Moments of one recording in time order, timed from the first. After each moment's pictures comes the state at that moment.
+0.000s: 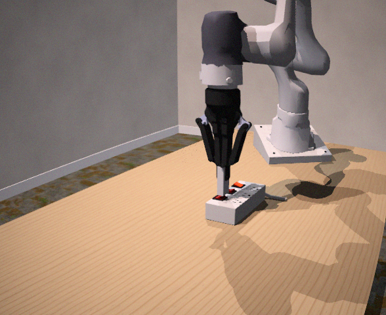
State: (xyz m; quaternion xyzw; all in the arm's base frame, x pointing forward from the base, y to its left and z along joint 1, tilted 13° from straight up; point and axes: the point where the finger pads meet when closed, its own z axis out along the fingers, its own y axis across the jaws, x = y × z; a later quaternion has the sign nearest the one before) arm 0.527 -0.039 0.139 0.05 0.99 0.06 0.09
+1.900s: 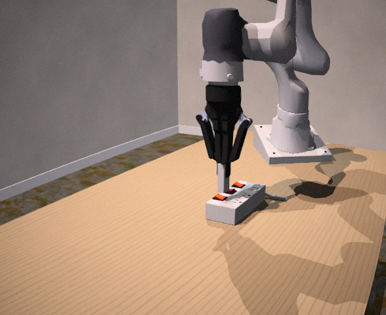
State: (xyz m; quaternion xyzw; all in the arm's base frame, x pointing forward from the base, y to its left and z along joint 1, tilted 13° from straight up) arm 0.528 -0.038 0.147 0.04 0.99 0.06 0.10
